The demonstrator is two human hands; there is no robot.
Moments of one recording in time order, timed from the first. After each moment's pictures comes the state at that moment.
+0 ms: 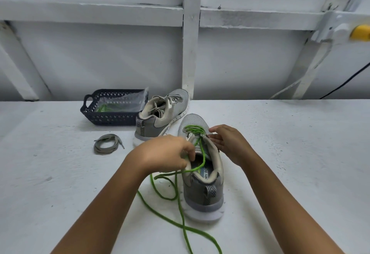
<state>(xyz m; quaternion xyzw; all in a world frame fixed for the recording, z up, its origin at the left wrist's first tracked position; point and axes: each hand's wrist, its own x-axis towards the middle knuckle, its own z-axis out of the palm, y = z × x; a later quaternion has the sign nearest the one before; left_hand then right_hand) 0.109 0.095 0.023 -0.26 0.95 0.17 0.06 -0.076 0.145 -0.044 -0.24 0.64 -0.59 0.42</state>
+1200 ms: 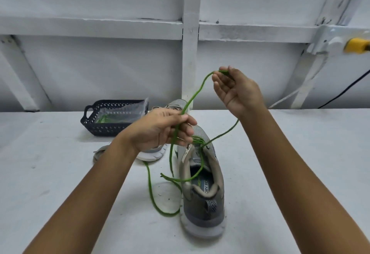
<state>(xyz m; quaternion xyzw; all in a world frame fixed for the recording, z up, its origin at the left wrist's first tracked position) 0.105 0.046 0.044 -0.15 0.63 0.75 -0.14 -0.081 0.115 0.087 -0.21 0.36 -0.80 0.43</state>
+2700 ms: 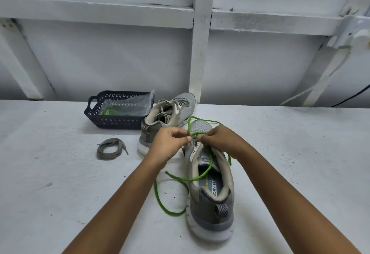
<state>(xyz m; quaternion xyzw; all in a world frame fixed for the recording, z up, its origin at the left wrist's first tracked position) 0.079 0.041 -0.039 -0.39 0.67 0.55 -0.31 -0.065 0.109 -0.015 -0.48 0.80 -0.24 0.27</state>
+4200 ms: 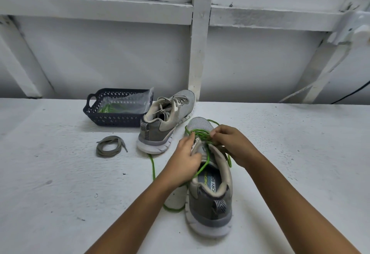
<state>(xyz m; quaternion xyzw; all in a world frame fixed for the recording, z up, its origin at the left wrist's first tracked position) 0.076 0.089 -0.050 -0.37 0.77 0.48 -0.18 -0.072 0.130 -0.035 -0.34 0.70 -0.49 0.38</state>
